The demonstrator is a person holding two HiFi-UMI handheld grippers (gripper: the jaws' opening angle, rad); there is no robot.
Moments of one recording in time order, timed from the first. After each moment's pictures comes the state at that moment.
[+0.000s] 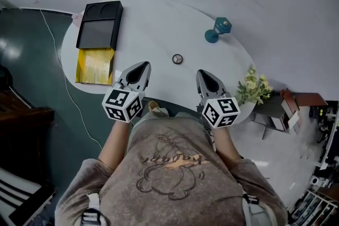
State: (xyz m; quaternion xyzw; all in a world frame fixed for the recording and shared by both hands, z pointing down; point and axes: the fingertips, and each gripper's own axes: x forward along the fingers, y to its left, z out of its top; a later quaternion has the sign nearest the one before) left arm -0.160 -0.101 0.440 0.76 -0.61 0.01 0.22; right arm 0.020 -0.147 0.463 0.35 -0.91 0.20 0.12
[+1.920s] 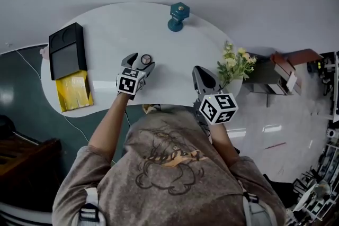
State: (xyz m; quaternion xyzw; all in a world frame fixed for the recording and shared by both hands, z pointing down) left arm -0.052 -0.205 0.611 0.81 -0.47 0.26 0.24; right arm 0.140 -0.167 0.473 0.47 -0.85 0.24 0.09
